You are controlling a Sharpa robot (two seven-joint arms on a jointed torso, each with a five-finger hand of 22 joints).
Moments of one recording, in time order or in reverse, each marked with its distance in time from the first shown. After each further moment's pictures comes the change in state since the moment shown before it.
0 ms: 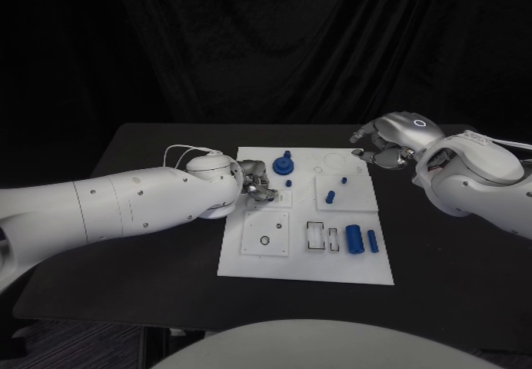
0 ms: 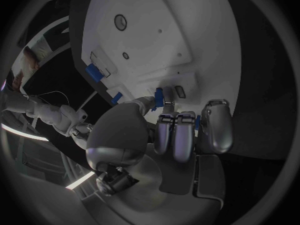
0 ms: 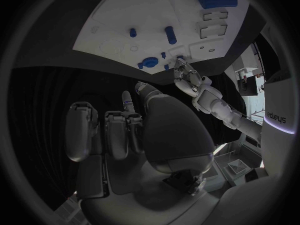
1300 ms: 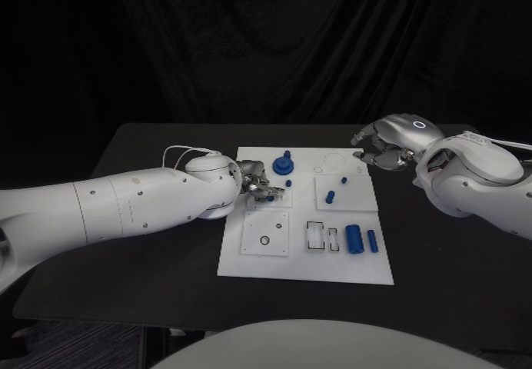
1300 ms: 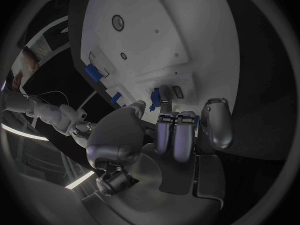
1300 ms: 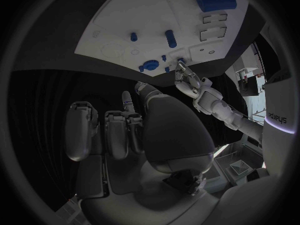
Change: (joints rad) left arm -0.005 -0.003 0.001 -0.008 -0.001 -0.006 0.008; left_hand -0.229 0.042 -0.224 0.063 -0.282 0.033 0.013 -0.097 0.018 0.000 0.007 0.000 0.000 0.004 0.004 0.000 0.000 0.000 -0.011 0.011 -0.021 0.000; right arm -0.002 0.000 0.000 -0.002 0.000 0.022 -0.011; right_hand 0.000 0.000 0.003 -0.003 0.004 0.000 0.000 0.000 -0.002 0.000 0.000 0.000 0.001 0.000 0.000 -0.004 0.000 0.000 0.000 0.000 -0.009 0.000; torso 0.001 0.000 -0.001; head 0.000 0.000
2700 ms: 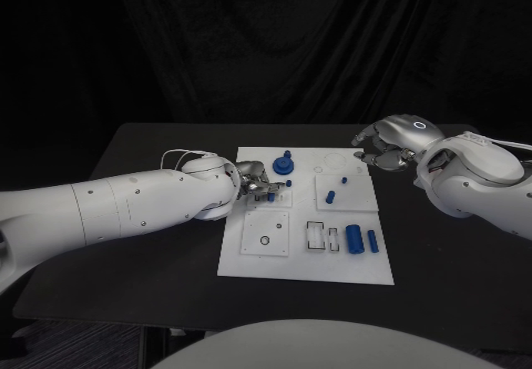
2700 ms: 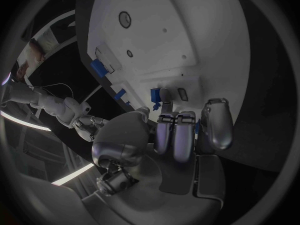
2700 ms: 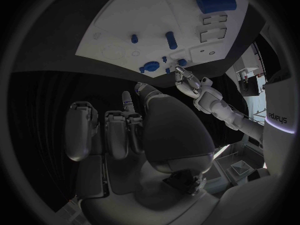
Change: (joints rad) left arm -0.007 -0.008 -0.004 -0.013 0.072 -0.027 0.078; left_hand -0.011 0.152 -0.139 0.001 0.122 -0.018 -0.011 0.105 0.189 0.000 0.000 0.000 0.000 0.000 0.000 0.000 0.000 0.000 0.004 -0.004 -0.004 0.036; right arm -0.001 -0.001 0.000 -0.001 0.000 0.008 -0.005; right_hand 0.000 0.000 0.010 0.010 0.015 0.000 0.000 0.000 -0.003 0.000 0.000 0.000 0.000 0.000 0.000 0.000 0.000 0.000 0.000 0.000 0.000 0.000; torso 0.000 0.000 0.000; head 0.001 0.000
